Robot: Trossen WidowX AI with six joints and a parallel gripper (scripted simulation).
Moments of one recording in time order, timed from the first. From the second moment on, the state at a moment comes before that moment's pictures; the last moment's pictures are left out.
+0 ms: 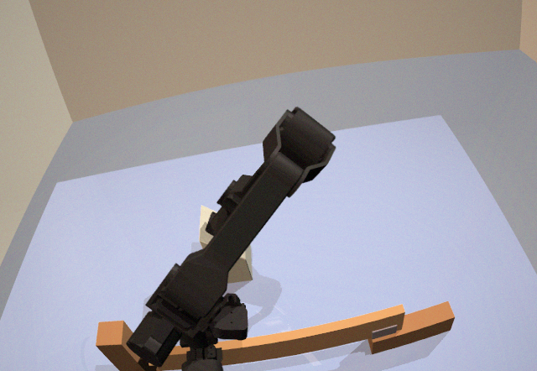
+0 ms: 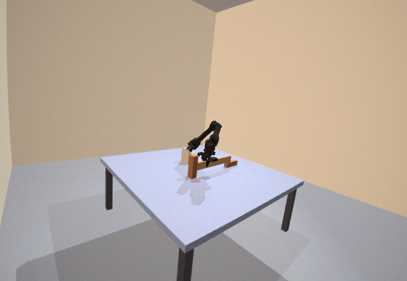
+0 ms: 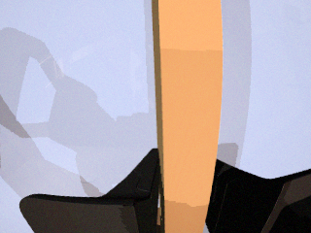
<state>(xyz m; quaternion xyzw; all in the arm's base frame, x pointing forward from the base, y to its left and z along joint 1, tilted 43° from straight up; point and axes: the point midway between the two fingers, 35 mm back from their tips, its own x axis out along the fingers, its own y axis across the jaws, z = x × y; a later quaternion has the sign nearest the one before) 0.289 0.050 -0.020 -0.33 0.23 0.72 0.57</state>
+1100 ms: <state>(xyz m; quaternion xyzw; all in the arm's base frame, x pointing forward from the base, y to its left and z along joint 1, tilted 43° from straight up) 0.290 0.044 -0.026 -0.33 0.23 0.72 0.57</state>
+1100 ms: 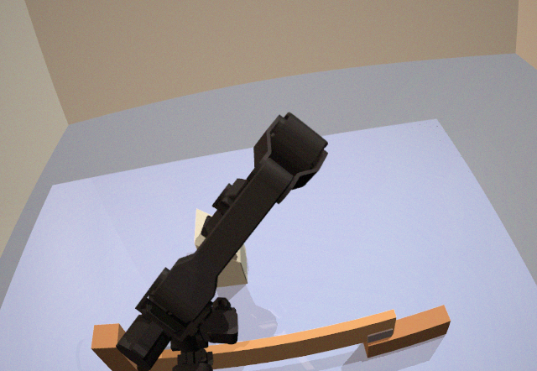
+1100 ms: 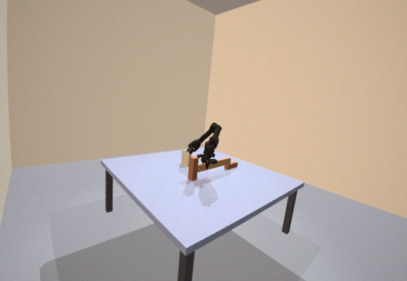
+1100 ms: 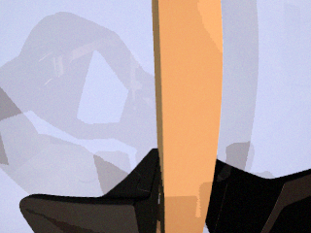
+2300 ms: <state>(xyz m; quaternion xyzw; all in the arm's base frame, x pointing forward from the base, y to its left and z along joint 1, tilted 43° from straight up) 0.292 0.038 -0.032 -0.33 0.23 0.72 0.57</state>
